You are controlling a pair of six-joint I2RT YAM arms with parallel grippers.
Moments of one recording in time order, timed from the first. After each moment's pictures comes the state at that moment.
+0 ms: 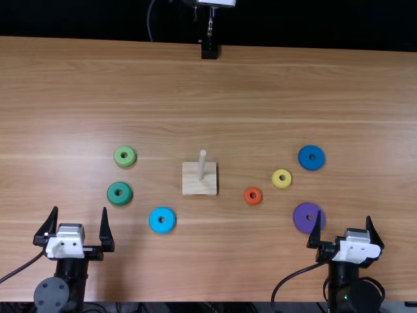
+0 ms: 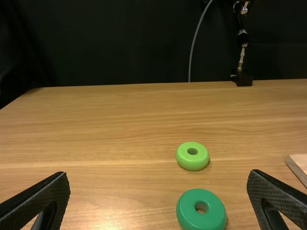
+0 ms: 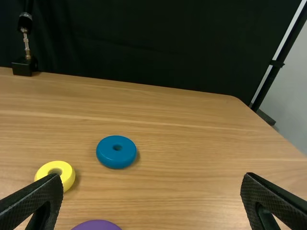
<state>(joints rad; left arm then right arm) -0.08 0.01 0.02 -0.07 -0.09 0.00 -0.08 0.01 0.03 -0.08 0.08 -0.22</state>
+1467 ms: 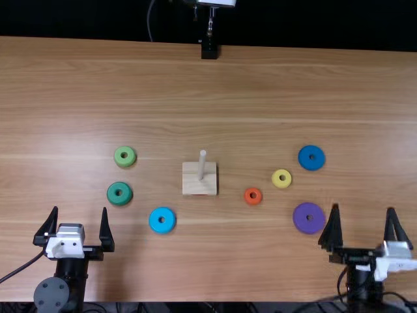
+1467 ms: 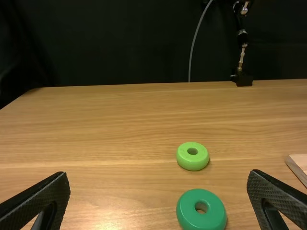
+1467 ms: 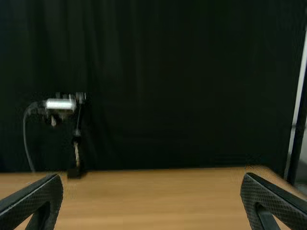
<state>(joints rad) -0.08 0.01 0.02 -0.07 -0.09 0.00 -0.08 0.12 0.33 0.00 -0.04 -0.02</state>
